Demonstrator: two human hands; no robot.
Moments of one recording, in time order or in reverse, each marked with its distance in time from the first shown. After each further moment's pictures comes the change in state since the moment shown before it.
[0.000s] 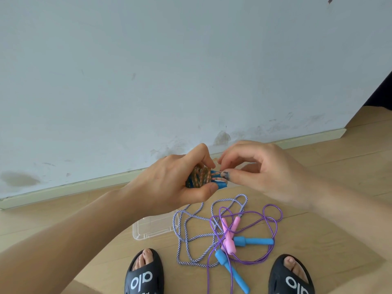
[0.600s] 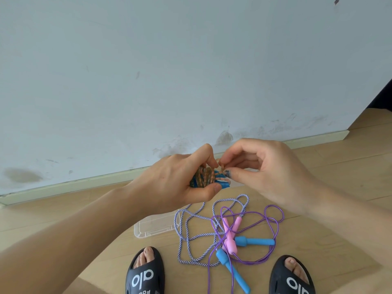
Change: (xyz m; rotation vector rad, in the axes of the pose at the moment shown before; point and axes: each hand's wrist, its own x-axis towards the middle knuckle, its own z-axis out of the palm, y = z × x) left_hand -0.001 0.000 0.000 0.069 -0.008 -0.013; right_hand 0.000 -0.004 0.010 0.071 0.120 -0.025
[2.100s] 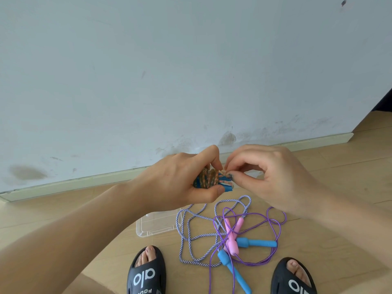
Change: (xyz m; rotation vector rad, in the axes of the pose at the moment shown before) left_hand 0.000 0.002 -0.007 0.024 -0.070 -0.007; right_hand 0.004 0.016 0.002 -0.271 -0.028 -0.287
